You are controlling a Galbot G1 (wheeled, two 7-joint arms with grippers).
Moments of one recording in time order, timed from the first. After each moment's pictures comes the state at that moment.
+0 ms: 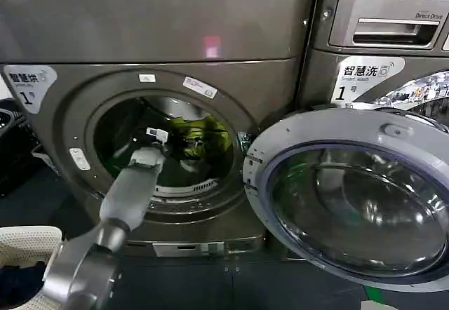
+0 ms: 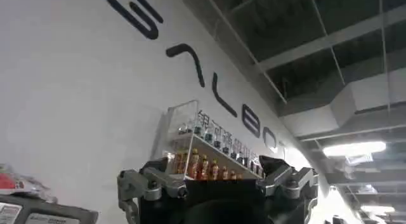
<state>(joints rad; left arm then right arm) 0.07 -1.40 -0.19 -0.53 -0.03 0.13 0.38 -1.82 0.79 2.54 1.97 0.98 -0.46 -0.09</state>
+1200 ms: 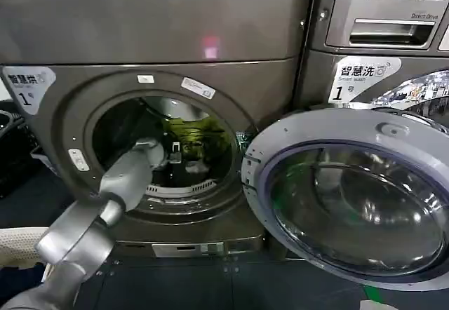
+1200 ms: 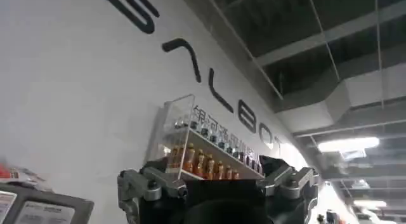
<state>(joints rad) -0.10 -1.39 0.31 -0.27 0.67 0.01 0.83 -1.79 0.82 2.51 1.98 0.95 -0.45 -0.10</state>
